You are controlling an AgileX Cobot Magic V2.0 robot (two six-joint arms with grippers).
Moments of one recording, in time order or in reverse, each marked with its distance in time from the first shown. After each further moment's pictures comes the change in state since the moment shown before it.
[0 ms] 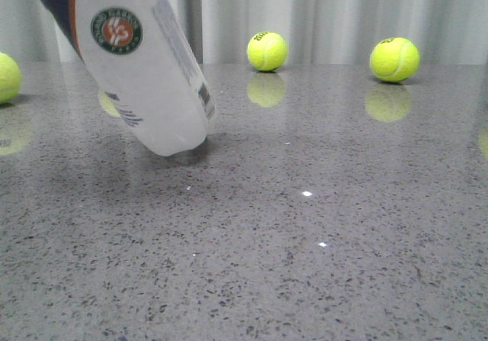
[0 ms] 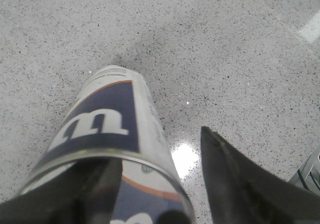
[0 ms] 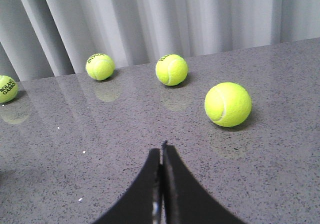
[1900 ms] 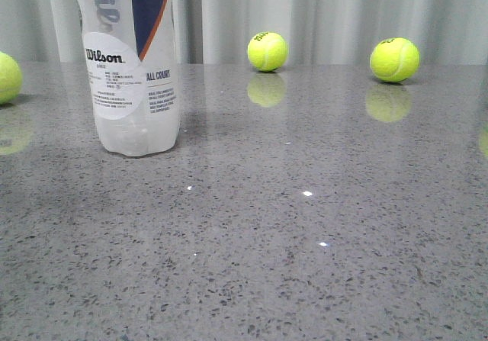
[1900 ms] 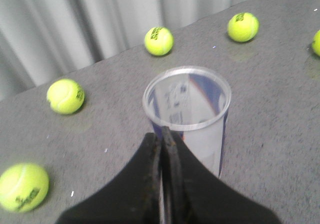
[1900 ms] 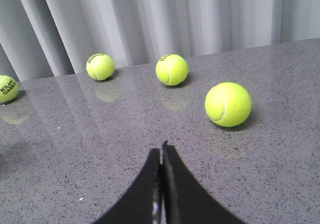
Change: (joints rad) left arm 0.000 -0.442 0.433 0.404 -0.573 -0.225; right arm 0.000 0.000 0.000 0.000 0.000 0.000
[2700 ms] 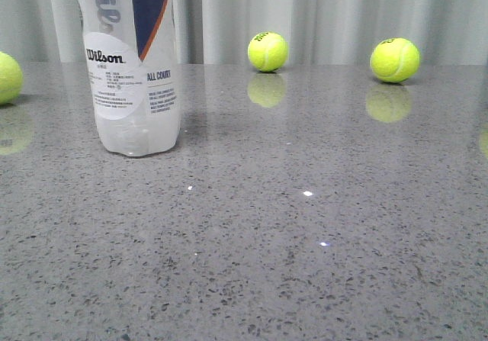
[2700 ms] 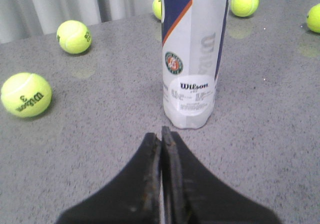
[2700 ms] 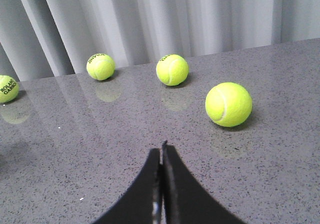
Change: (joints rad) left arm 0.000 -0.585 0.522 0.023 -0.015 -0.114; right arm 0.000 0.000 0.000 0.000 0.000 0.000
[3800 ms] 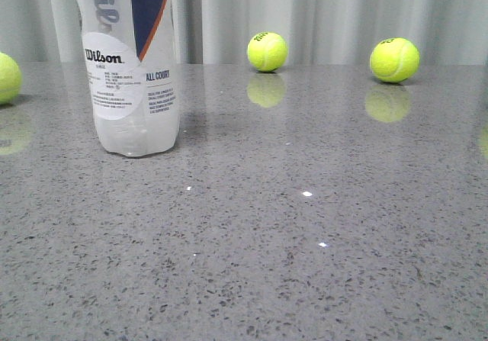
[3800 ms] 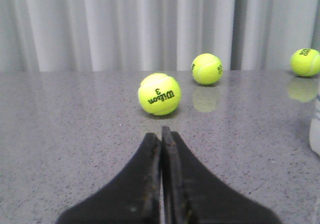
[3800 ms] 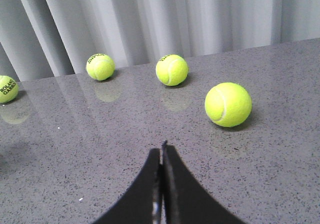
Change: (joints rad) left arm 0.599 -0.333 0.608 -0.287 -0.644 0.271; right arm 0.000 0.000 0.000 0.000 0.000 0.000
